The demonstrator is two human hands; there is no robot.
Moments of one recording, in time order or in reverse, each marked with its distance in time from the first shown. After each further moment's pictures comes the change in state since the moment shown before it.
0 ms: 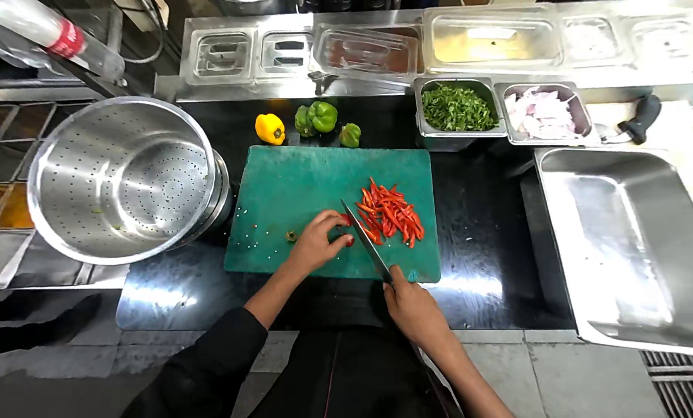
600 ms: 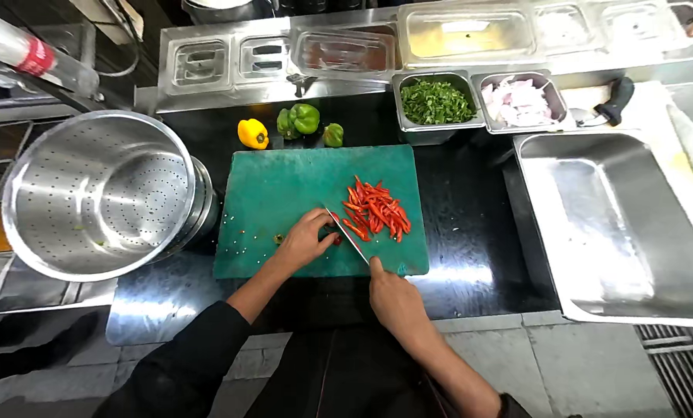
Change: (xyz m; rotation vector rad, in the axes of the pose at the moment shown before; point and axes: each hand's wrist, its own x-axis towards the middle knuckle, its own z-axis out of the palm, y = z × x) left_hand 0.014 0.004 -0.010 0.136 -0.142 0.075; right_hand -0.004 -0.029 -0.001 -0.130 0.042 0.071
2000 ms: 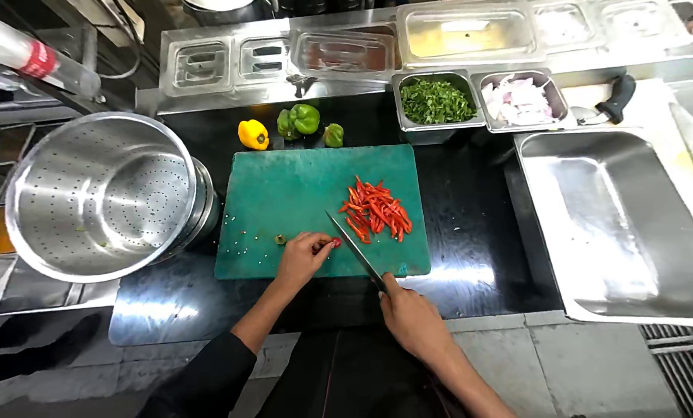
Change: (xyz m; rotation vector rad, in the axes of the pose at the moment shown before) left_hand -0.040 0.009 0.021 -0.053 0.245 -0.117; right_hand -0.020 0.033 0.003 0.146 -0.086 -0.066
